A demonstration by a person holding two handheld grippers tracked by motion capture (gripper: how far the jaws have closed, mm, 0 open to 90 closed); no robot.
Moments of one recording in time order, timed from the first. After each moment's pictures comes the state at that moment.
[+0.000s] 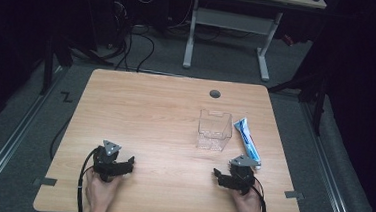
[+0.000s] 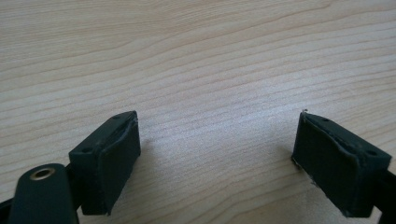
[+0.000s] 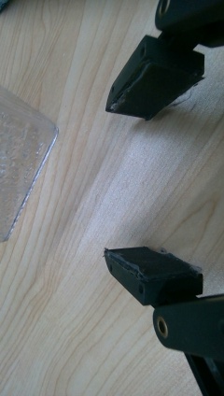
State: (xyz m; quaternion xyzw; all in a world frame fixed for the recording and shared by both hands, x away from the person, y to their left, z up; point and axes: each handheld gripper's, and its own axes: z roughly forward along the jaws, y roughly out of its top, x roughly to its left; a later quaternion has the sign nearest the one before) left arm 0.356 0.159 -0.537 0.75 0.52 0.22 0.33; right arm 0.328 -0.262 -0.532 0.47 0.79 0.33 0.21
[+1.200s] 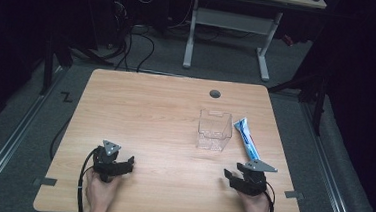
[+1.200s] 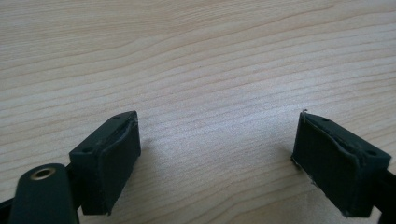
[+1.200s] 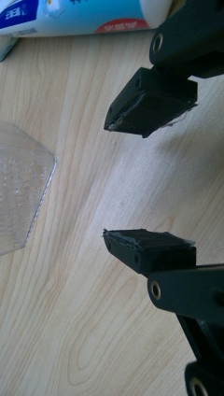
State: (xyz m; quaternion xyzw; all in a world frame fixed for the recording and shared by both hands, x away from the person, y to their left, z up) left arm 0.356 0.159 -0.537 0.75 0.53 0.22 0.33; right arm 0.308 -0.289 -0.517 0.49 0.76 0.36 0.21
